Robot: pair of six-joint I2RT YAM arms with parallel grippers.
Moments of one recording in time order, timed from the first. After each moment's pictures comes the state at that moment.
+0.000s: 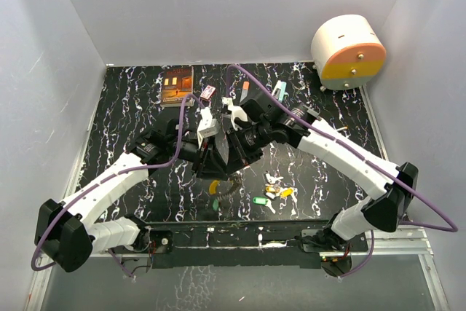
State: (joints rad) left arm -0.58 1.15 0.86 -0.29 1.14 0.03; right arm 0.86 1.45 1.51 -0.97 -0.51 0.45
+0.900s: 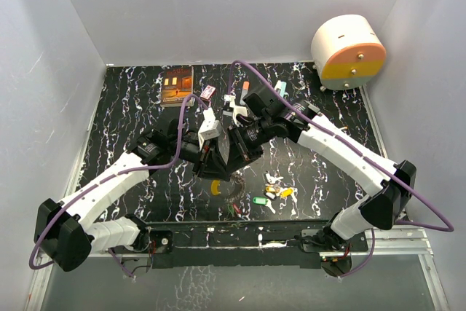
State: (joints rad) left arm -0.62 1.15 0.89 -0.29 1.18 0.06; right arm 0.80 1.49 1.54 -1.00 -0.68 0.47
